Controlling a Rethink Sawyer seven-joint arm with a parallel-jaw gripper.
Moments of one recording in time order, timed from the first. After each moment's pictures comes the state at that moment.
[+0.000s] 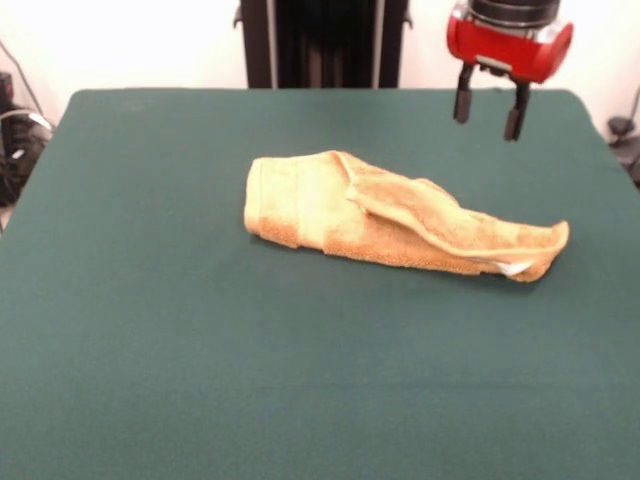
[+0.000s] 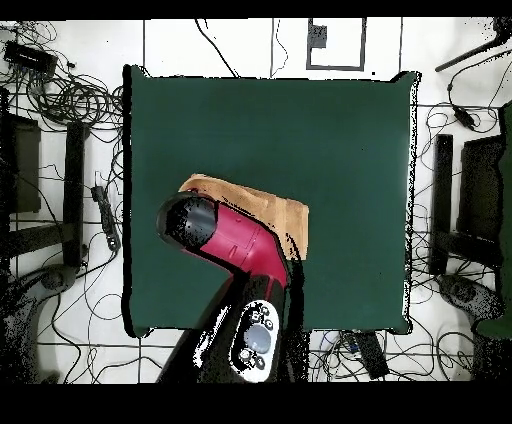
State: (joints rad) arm 0.22 -0.59 -0.31 1.72 0.55 0.54 2.01
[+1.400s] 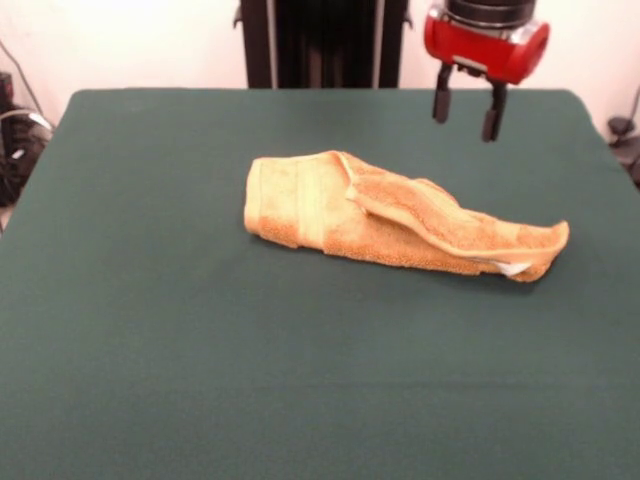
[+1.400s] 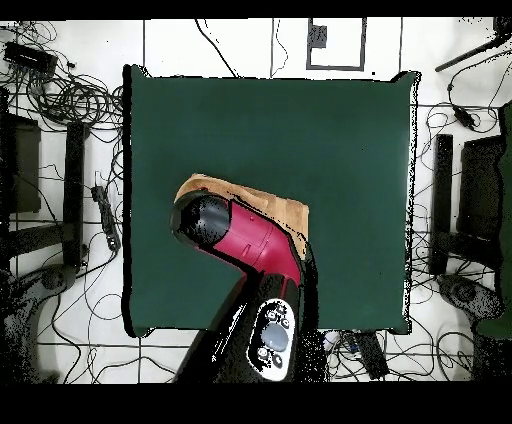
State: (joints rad) arm 0.17 -0.59 -0.30 1.72 0.50 0.54 2.01
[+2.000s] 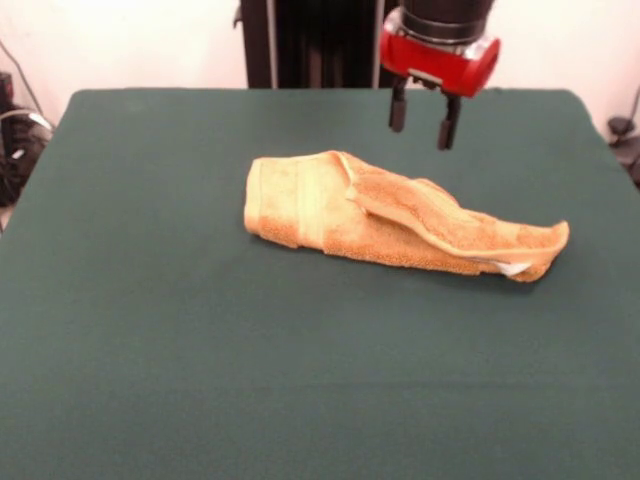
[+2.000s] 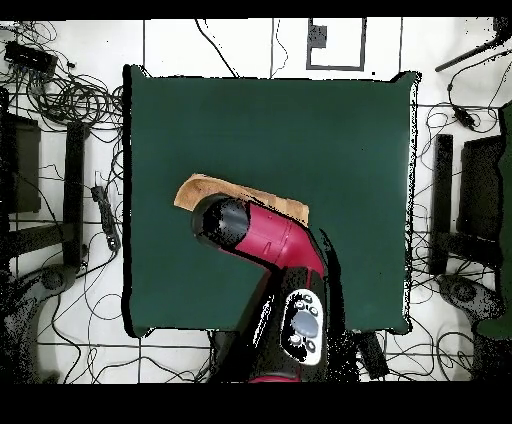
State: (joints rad) arm 0.06 -0.60 -0.22 1.72 0.32 0.52 2.01
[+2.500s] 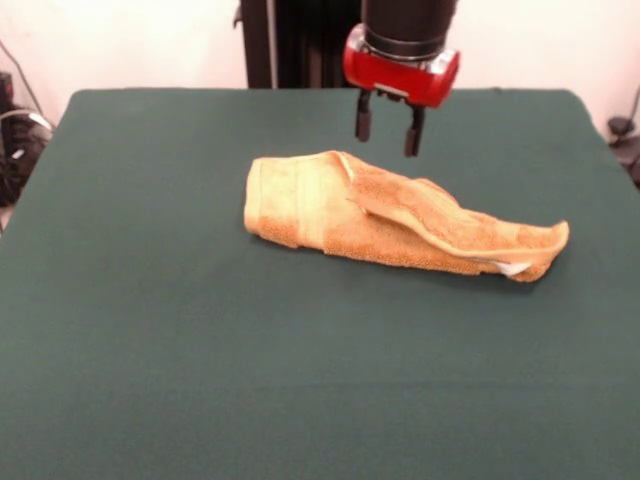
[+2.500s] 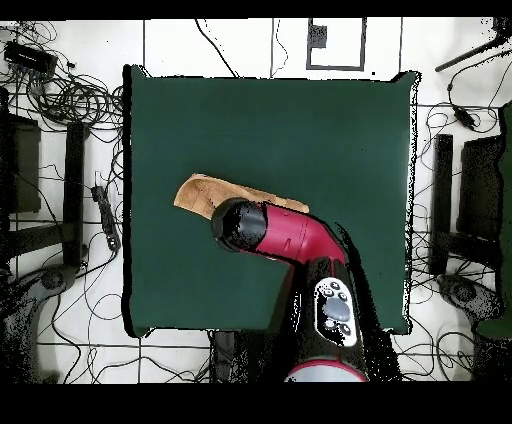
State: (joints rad) arm -0.07 -0.61 -0.11 1.72 0.08 0.52 2.01
